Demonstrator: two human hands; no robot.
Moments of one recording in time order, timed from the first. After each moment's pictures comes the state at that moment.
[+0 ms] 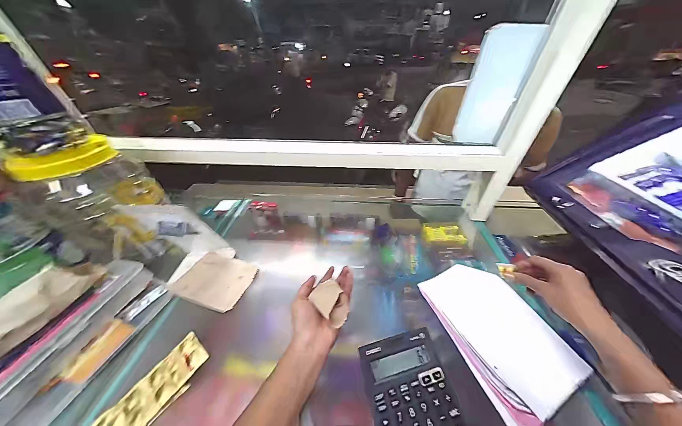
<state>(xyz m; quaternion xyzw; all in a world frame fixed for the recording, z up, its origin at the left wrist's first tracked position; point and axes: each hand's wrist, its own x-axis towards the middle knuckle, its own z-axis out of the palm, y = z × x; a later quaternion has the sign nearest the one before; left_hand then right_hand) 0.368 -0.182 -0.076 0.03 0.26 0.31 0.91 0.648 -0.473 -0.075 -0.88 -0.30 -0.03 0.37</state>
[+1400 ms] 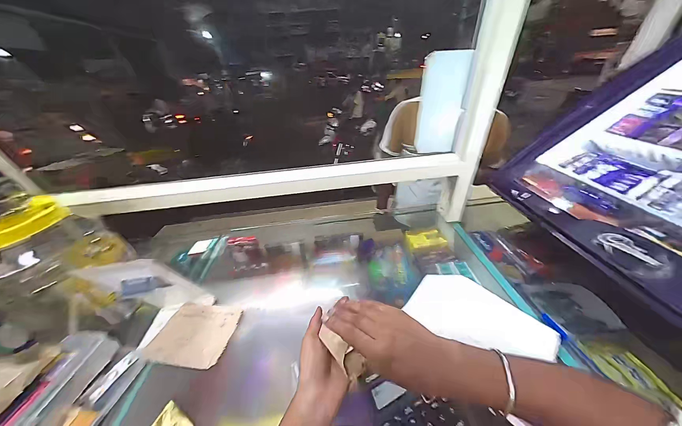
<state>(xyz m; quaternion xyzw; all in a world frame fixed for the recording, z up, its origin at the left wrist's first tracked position) 0.364 -0.204 -0.077 0.18 0.23 0.22 0.93 0.468 -0.312 -0.063 -0.58 -0.75 -0.22 0.22</state>
